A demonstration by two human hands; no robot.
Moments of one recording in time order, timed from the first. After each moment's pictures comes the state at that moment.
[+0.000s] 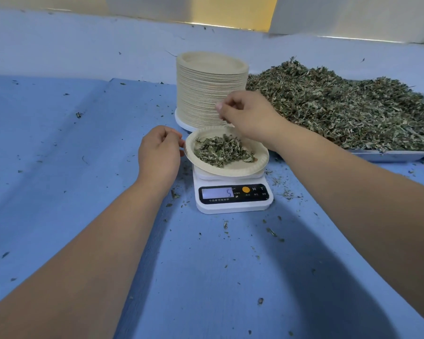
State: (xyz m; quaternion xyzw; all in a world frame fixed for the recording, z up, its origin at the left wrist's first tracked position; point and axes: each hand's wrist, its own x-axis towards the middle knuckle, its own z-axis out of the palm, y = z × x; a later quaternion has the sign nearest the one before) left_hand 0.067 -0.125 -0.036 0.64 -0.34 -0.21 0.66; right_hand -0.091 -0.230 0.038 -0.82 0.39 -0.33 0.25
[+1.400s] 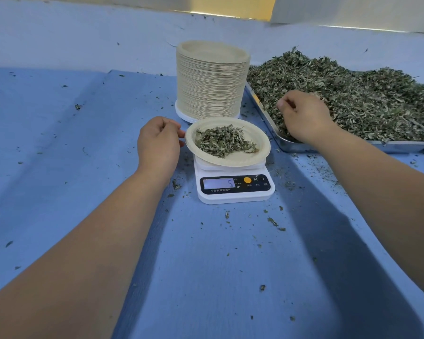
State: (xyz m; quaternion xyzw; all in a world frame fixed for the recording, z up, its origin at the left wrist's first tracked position) left_hand 0.068 -0.124 -0.036 0.64 -0.32 -0.23 0.66; right_hand -0.182 -0.273 0.017 -0.80 0.52 -0.28 0.05
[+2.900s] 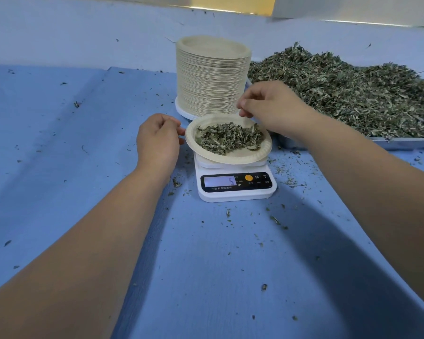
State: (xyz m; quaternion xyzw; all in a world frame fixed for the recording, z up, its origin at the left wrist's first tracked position) left_hand 0.069 -0.124 -0.036 0.64 -0.32 -0.23 0.66; right_hand -0.125 -0.222 0.043 -0.81 0.42 -0.29 0.29
